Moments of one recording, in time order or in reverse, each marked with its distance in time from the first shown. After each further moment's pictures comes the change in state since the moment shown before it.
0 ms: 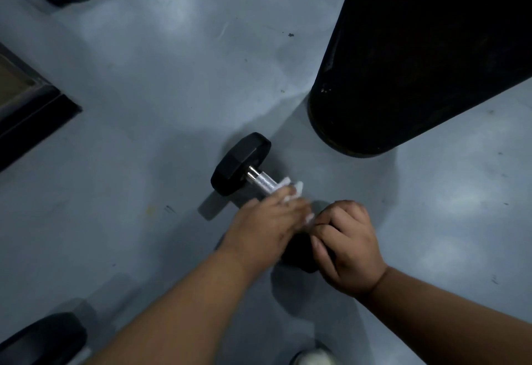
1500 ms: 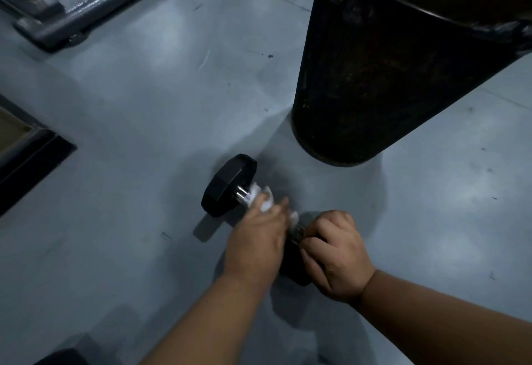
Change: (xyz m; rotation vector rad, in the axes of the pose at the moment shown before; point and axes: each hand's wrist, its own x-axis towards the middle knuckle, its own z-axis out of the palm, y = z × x) left_hand 0.012 0.018 0.002 -0.022 0.009 -0.262; right_hand -0.001 0.006 -0.002 -0.016 0.007 -0.004
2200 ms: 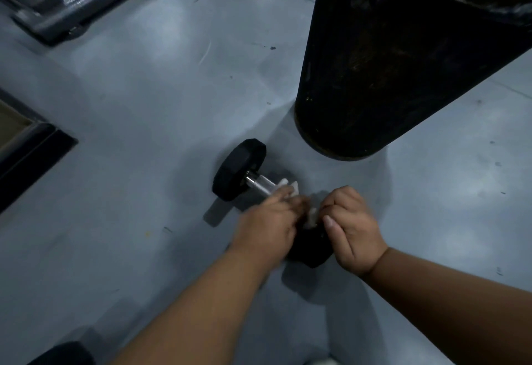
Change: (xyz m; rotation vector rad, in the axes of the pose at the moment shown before) left_hand 0.018 -0.002 -0.002 -0.031 -0.096 0.110; right_hand 0.010 0.032 -0.003 0.229 0.060 0.160
